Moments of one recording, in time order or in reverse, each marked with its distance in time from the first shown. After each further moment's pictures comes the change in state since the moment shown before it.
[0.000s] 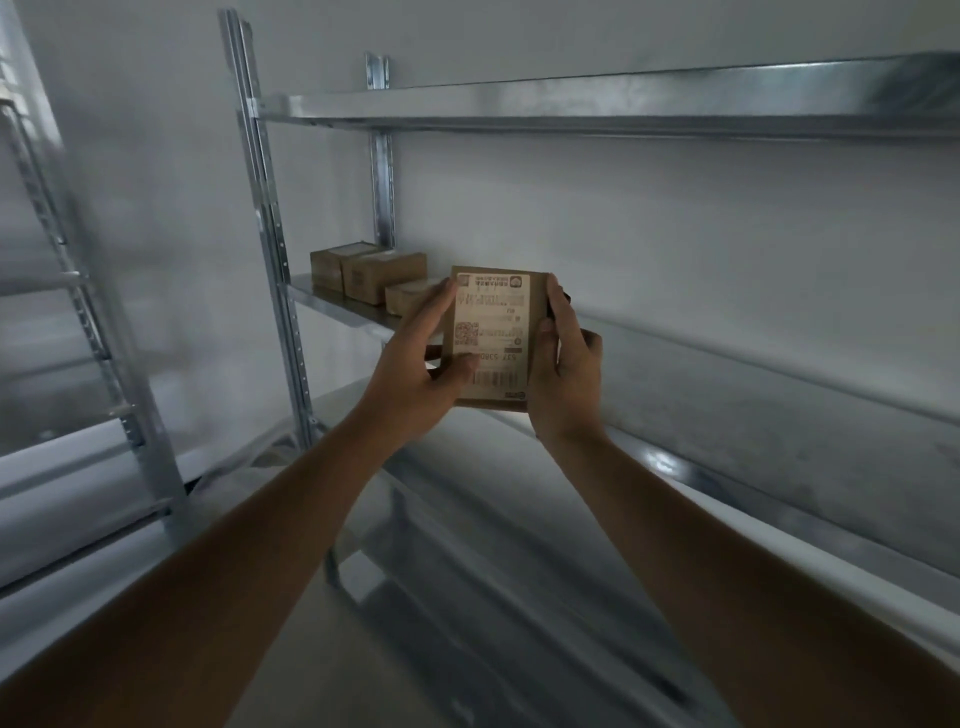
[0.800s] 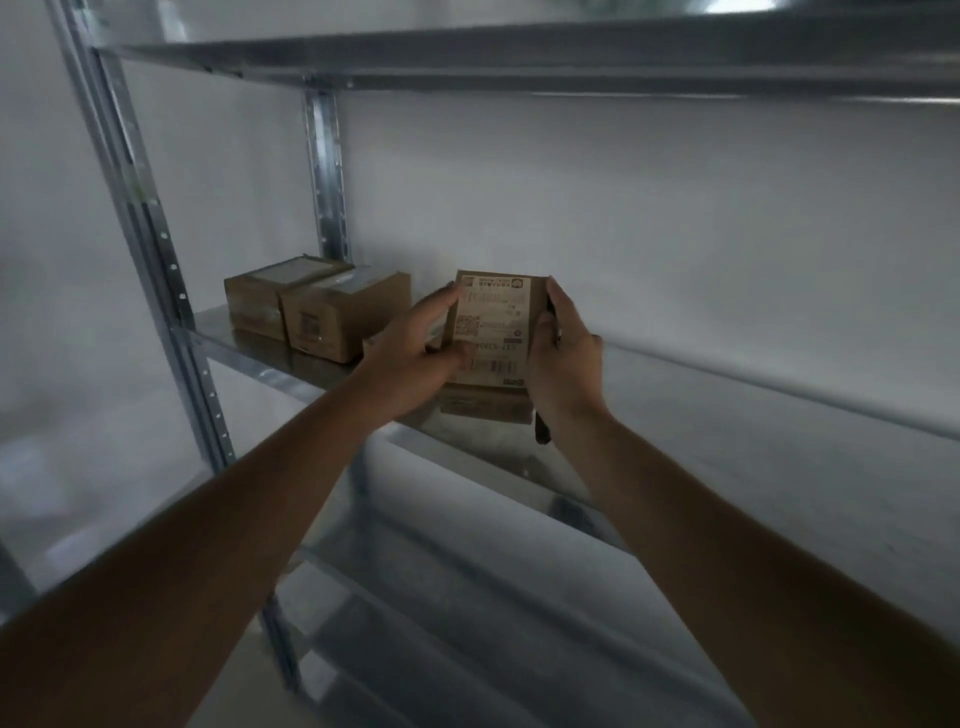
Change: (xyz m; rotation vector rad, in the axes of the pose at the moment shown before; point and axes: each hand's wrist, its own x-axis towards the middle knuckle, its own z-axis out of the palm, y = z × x) left_hand 0.250 -0.250 -0.034 -0.107 -0.287 -0.139; right_hand 0.215 0.118 0.198 -0.177 0.087 0.250
